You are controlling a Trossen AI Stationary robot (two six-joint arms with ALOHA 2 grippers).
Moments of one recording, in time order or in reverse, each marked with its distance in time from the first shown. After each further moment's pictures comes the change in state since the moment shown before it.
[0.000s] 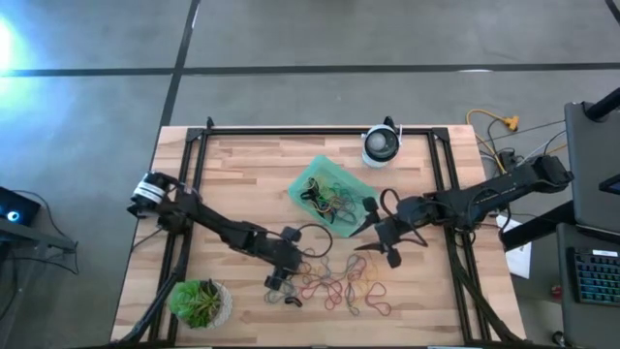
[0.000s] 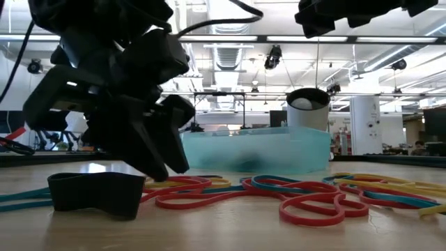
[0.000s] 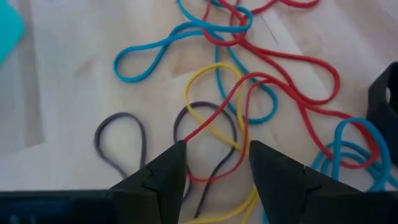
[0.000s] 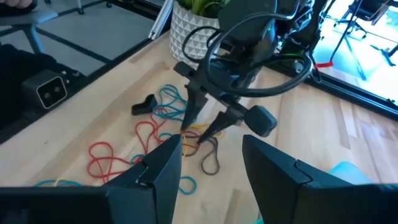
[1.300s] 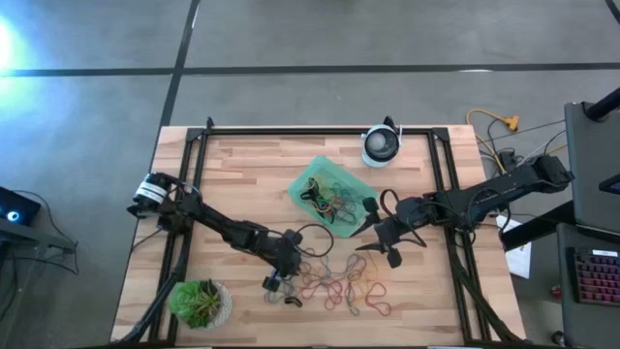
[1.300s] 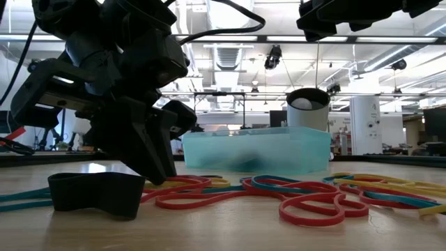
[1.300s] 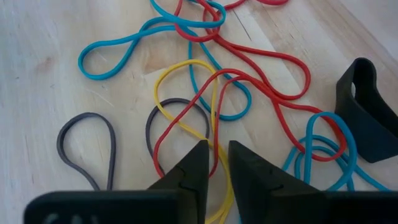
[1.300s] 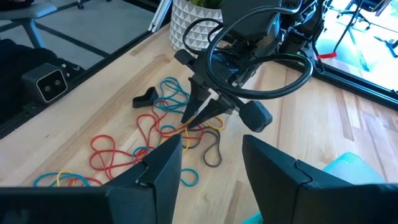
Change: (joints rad) left arm 0.012 0.010 0.000 0.000 0.108 0.001; right arm 0.000 0.000 -0.002 -0.021 0.001 0.012
